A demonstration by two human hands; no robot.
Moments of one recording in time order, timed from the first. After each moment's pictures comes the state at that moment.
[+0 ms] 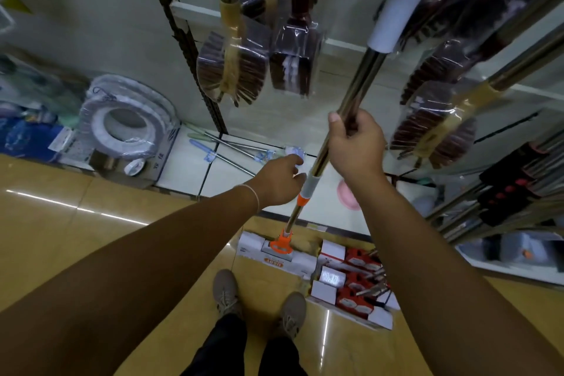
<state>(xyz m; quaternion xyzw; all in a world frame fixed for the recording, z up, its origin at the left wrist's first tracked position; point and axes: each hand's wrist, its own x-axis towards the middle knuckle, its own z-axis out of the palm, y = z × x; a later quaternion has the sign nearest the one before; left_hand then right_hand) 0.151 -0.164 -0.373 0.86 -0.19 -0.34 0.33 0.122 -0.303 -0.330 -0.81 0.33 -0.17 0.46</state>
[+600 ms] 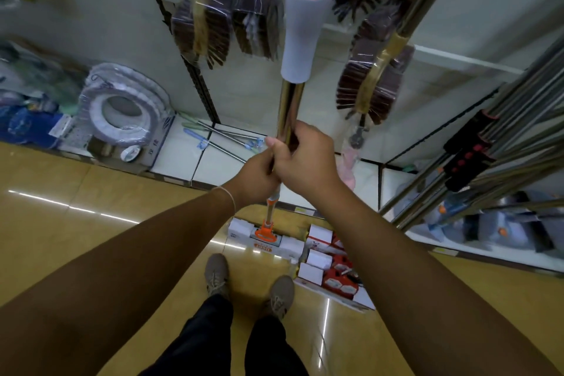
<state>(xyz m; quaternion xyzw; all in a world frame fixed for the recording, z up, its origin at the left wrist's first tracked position) 0.061 -0.155 -0.351 0.84 -0.20 -0.28 0.42 0.023 -0.262 -0.300 -0.89 0.17 -0.09 0.41</state>
